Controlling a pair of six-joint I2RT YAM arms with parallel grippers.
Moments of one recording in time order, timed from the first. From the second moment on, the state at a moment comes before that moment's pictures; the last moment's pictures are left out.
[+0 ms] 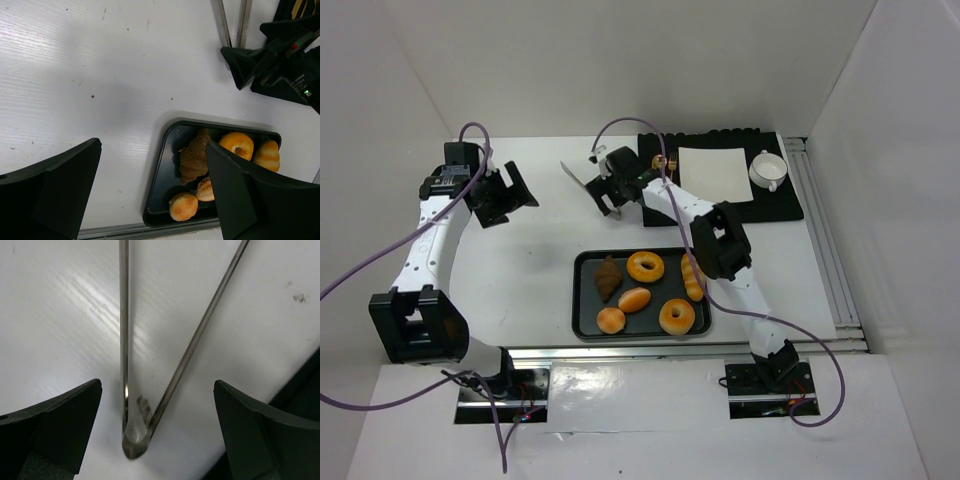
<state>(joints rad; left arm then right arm) 0.12 1.45 1.37 -0.84 0.24 -0.42 0.62 2.45 2.08 -0.36 -0.06 -0.11</state>
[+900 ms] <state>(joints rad) 0.12 1.47 1.37 -0.82 0.28 -0.42 0.69 2.67 2.33 -0.20 0.10 0.00</state>
